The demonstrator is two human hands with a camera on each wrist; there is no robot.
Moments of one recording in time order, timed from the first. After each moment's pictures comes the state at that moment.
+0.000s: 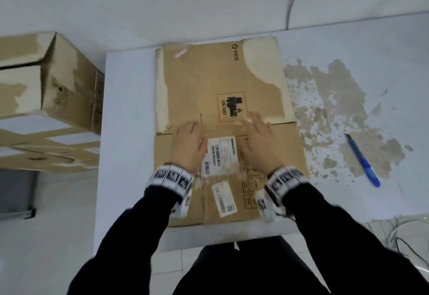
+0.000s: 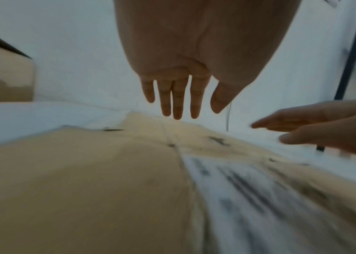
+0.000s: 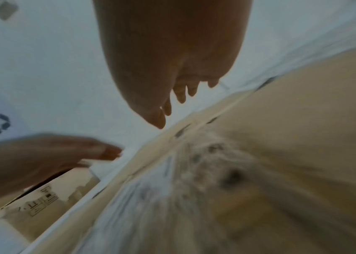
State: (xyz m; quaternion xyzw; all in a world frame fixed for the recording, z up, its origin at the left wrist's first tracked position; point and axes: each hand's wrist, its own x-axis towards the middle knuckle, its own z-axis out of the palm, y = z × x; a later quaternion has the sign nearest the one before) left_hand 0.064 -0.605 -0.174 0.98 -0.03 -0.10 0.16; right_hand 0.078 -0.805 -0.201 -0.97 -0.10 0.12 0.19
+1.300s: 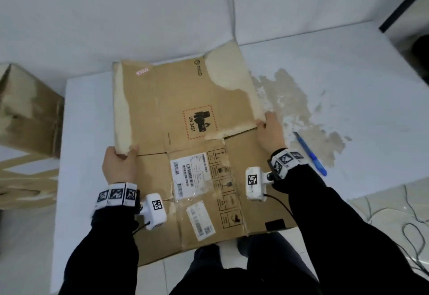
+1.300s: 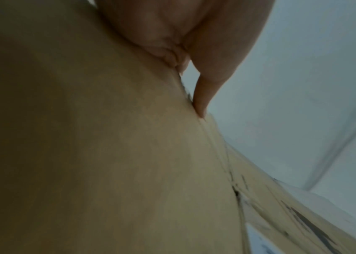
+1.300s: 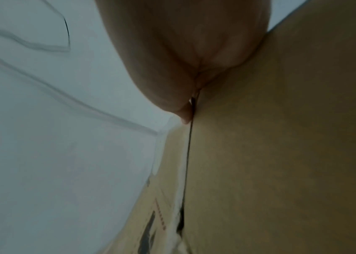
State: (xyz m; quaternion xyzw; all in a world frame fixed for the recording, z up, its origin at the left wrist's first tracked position) left_hand 0.050 -0.587 -0.168 0.85 0.35 0.05 0.39; right_hand 0.100 -0.918 -0.158 -0.90 0.18 0.06 0.39
